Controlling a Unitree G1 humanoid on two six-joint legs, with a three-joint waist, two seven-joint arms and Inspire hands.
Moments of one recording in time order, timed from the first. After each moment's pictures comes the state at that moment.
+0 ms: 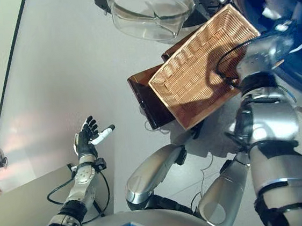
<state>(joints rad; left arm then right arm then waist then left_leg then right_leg) -0.02 0.22 -0.25 0.69 -0.36 -0.35 0.35 -1.13 -0.59 -0.11 1.21 1.12 -0.43 -0.52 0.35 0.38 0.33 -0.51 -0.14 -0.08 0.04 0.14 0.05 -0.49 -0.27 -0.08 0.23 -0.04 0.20</state>
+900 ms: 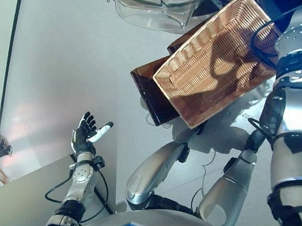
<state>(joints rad) -0.03 0.23 -0.25 0.65 -0.36 -0.36 0.35 -1.19 -0.70 -0.13 1.19 1.05 -0.44 -0.58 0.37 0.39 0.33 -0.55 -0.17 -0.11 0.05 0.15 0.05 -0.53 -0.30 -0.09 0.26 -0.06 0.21</state>
